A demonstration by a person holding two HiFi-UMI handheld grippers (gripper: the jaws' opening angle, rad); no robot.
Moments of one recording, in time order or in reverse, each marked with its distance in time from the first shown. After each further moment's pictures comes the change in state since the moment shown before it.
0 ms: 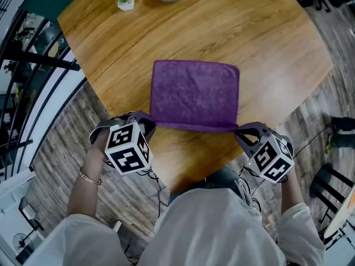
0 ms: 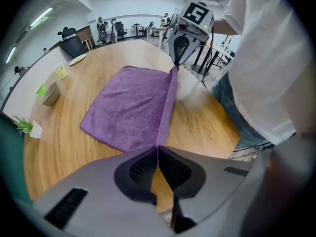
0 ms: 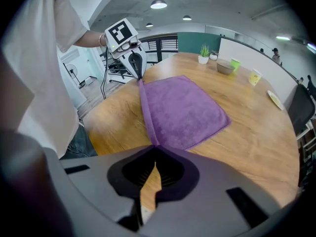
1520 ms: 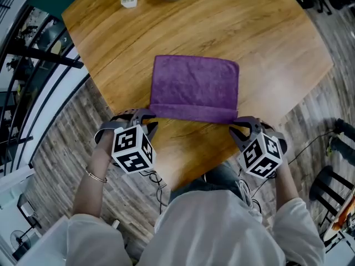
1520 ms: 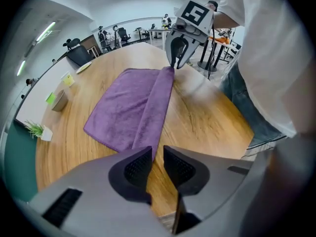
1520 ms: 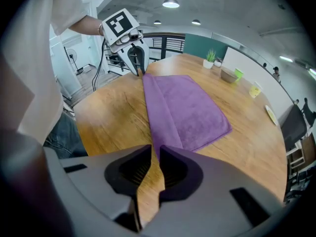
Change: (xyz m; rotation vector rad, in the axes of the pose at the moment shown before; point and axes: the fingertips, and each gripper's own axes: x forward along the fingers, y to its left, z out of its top) left arm 0.010 -0.009 0.003 0.021 -0.021 0.150; right arm 0.018 0.001 -0.003 -0.115 0.019 -0.108
